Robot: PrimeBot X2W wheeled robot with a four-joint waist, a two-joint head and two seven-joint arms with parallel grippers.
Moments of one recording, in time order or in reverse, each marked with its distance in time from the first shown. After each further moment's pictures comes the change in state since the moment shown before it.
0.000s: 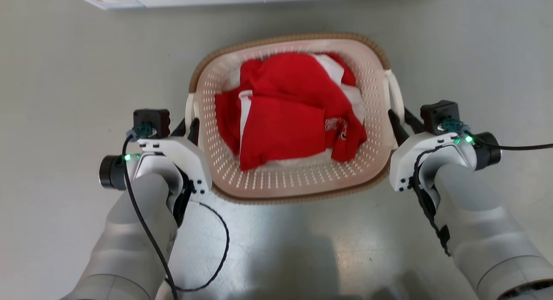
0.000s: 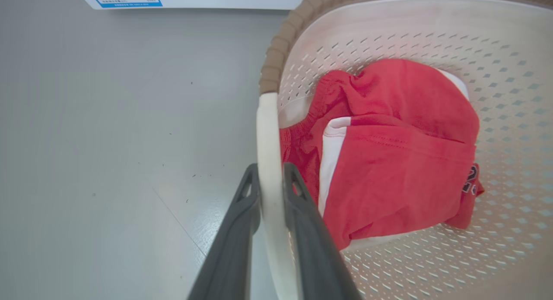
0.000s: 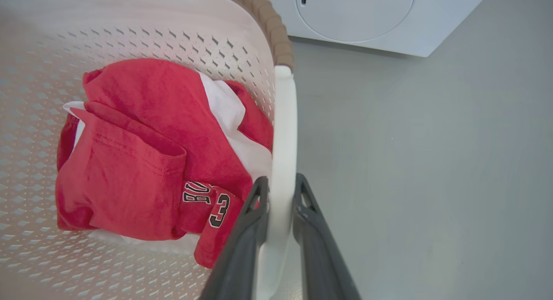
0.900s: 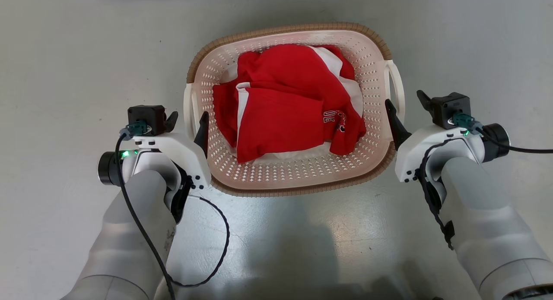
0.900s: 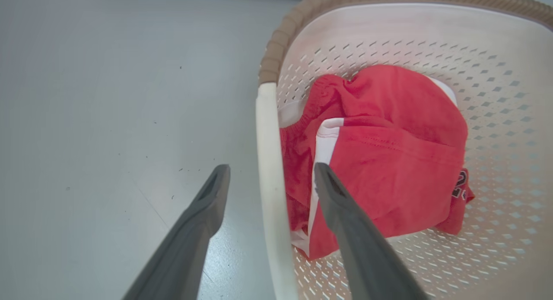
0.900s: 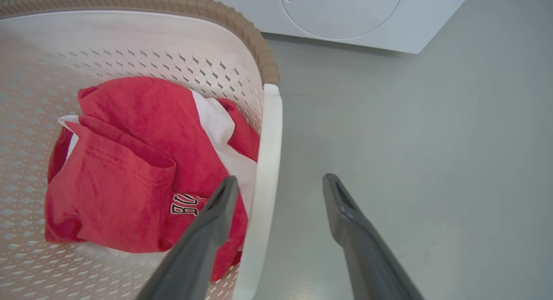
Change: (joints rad) left arm 0.014 0.007 0.013 -0.038 -0.024 0.000 -0.001; right arm 0.035 -0.005 -0.106 -0.105 -0.087 -0.004 0.002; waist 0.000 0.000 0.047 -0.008
